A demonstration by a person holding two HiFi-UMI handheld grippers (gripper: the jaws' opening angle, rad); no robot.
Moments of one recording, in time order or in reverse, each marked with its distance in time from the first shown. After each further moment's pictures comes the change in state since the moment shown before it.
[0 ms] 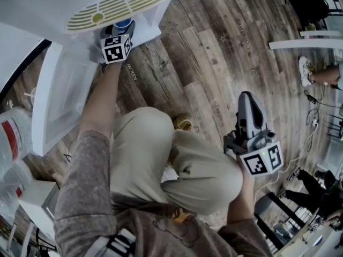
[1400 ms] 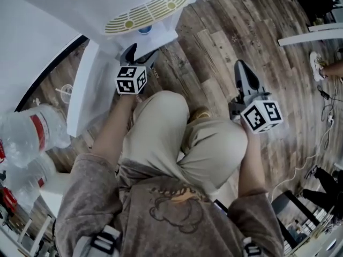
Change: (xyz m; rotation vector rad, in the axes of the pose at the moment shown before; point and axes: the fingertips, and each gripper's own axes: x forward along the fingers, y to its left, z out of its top) left arm -0.151 -0.066 0.036 0.011 0.049 -0.270; right arm 0.058 -0.005 -0.008 0.000 0.041 -0.017
